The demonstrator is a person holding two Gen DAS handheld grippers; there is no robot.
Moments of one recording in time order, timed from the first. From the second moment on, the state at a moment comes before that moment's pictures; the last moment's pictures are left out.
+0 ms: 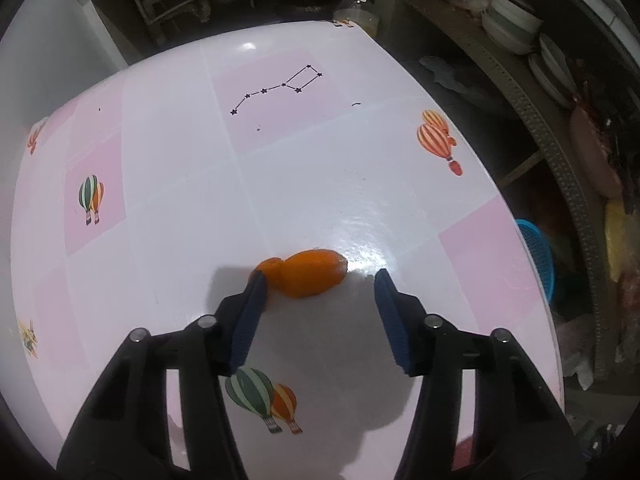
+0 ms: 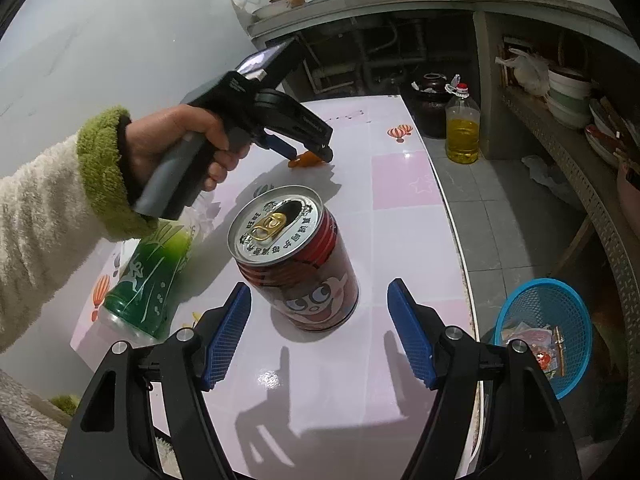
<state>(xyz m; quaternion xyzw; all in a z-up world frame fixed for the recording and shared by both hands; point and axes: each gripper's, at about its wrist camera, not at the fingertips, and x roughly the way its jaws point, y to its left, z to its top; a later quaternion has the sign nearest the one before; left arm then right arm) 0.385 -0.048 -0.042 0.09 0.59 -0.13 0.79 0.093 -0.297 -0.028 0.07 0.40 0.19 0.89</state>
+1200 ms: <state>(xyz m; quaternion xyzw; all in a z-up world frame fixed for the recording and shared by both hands) 0.229 0.009 0.068 0.01 0.42 -0.22 0.88 0.116 -0.242 -0.037 -0.04 0.39 0.18 0.90</state>
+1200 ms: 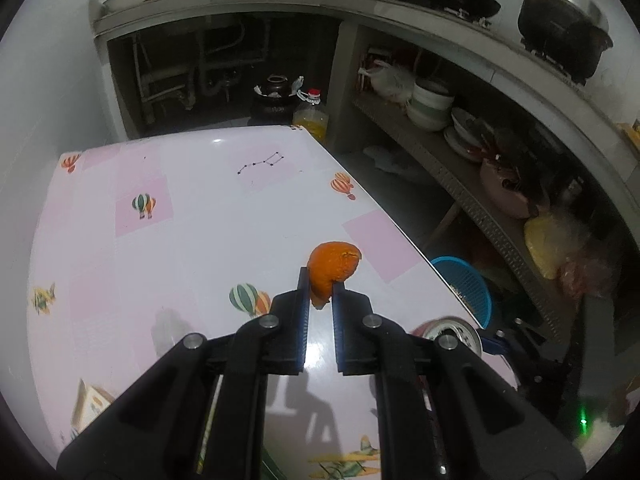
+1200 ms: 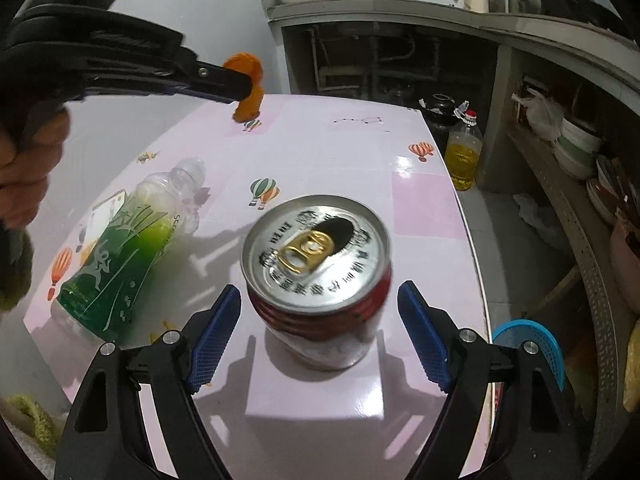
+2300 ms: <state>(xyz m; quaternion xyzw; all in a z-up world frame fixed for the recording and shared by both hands) 0.200 -0.022 0.082 0.01 0.39 -0.23 0.89 0.093 -0.312 -0.001 0.06 0.34 0.11 0.93</state>
